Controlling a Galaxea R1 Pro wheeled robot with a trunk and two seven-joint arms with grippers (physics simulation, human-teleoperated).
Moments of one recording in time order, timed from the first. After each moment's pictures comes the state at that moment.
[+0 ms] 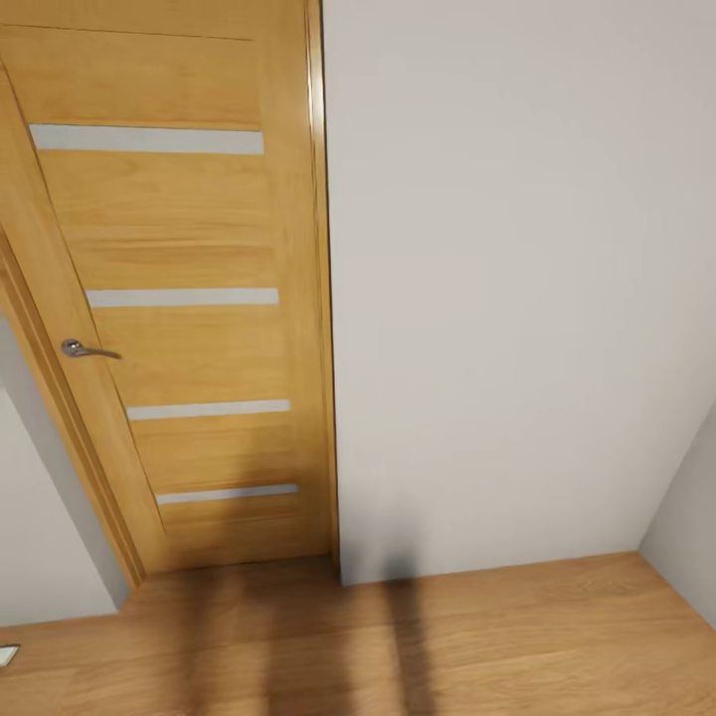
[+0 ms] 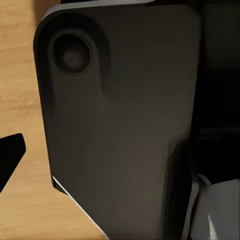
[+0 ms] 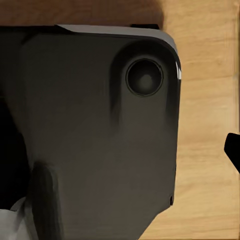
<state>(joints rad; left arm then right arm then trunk) -0.01 -0.05 0.00 -0.02 0.00 0.00 0.00 0.00 0.02 -0.01 -0.04 -0.01 -0.06 0.00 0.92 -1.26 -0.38</state>
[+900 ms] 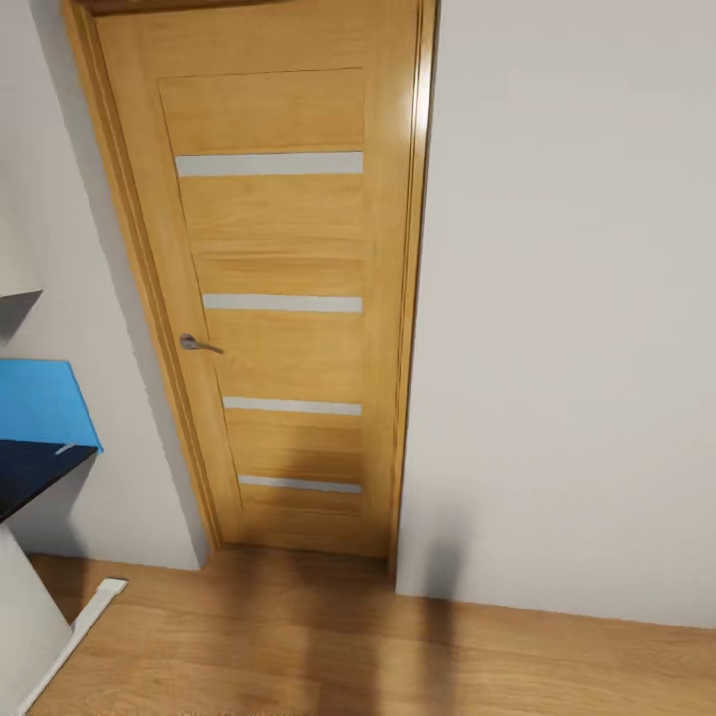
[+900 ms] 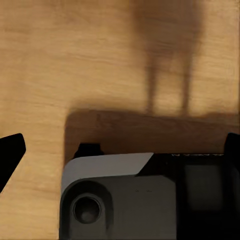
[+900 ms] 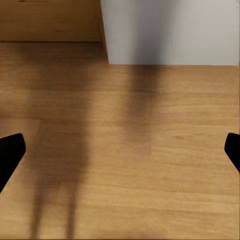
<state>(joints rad) -0.01 -0.05 0.00 -0.41 0.01 0.00 0.01 -0.05 0.05 -0.02 -0.32 -0.01 -0.60 -0.01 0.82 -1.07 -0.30</state>
